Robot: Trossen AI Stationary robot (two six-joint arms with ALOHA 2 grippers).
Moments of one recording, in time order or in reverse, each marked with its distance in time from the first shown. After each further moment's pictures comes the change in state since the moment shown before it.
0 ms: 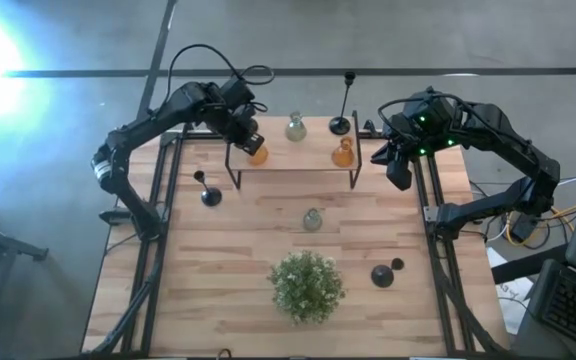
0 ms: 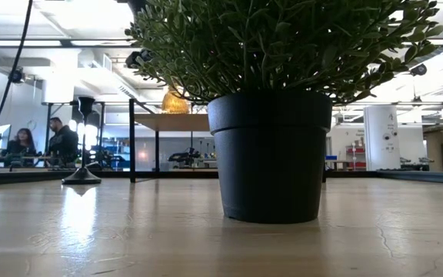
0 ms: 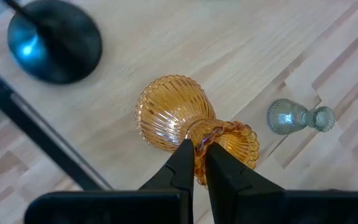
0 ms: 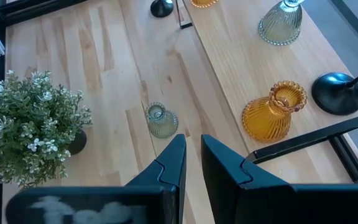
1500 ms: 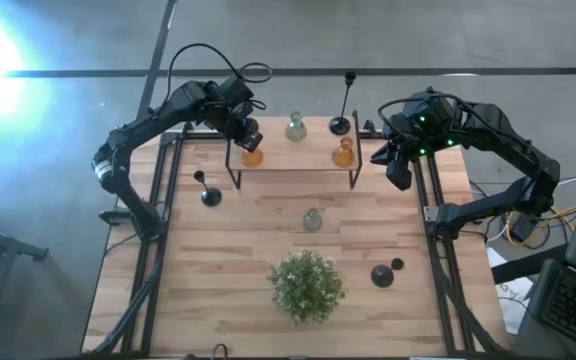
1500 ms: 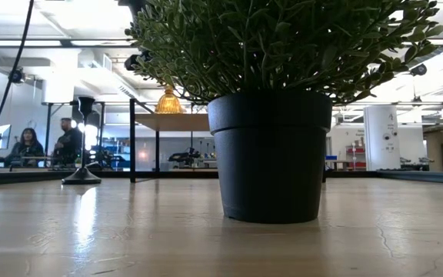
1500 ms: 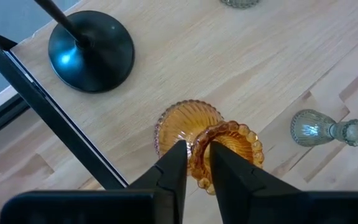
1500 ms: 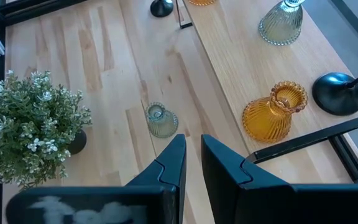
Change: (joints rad) left arm 0.022 -0.009 -0.006 0.036 -0.055 0.019; right arm 0.000 0.000 0.000 -0.001 0.000 0.001
